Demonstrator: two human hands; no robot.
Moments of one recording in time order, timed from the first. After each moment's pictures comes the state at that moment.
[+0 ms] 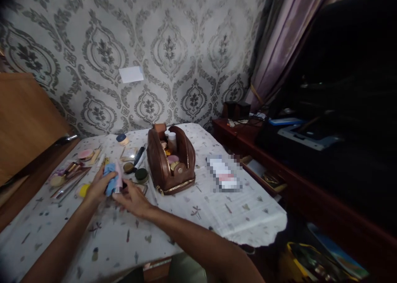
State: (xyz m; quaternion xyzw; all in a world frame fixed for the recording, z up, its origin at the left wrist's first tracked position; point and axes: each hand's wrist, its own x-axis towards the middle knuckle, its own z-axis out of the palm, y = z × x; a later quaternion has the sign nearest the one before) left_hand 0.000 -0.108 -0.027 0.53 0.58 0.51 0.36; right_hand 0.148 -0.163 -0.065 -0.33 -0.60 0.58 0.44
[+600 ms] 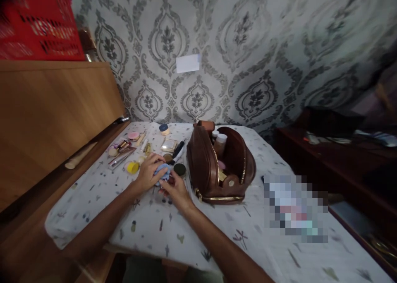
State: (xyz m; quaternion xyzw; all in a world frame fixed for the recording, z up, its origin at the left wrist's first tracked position) left_hand 0.007 -0.129 -0.007 0.84 0.39 0.37 -0.02; right_hand 0.152 -0.158 -0.052 -0.34 -0.46 0.66 0.49
